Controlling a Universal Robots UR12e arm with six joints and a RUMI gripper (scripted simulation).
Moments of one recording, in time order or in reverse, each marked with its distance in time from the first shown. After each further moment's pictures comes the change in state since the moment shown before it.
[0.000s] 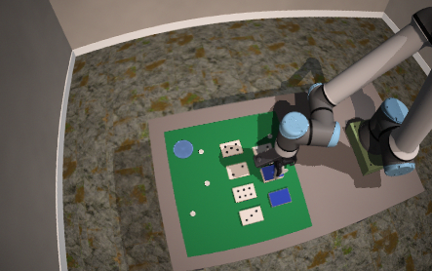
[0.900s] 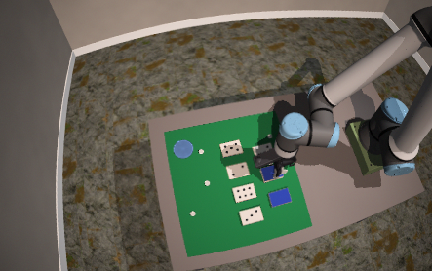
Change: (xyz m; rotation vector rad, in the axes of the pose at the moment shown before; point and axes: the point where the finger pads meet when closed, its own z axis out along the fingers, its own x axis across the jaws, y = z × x) arm 0.000 -0.001 0.005 0.003 0.001 0.000
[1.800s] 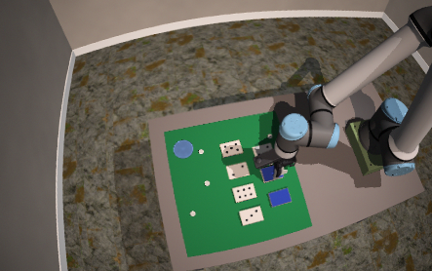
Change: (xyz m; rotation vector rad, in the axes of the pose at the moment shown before) arm 0.000 0.001 0.005 -0.001 0.000 0.000
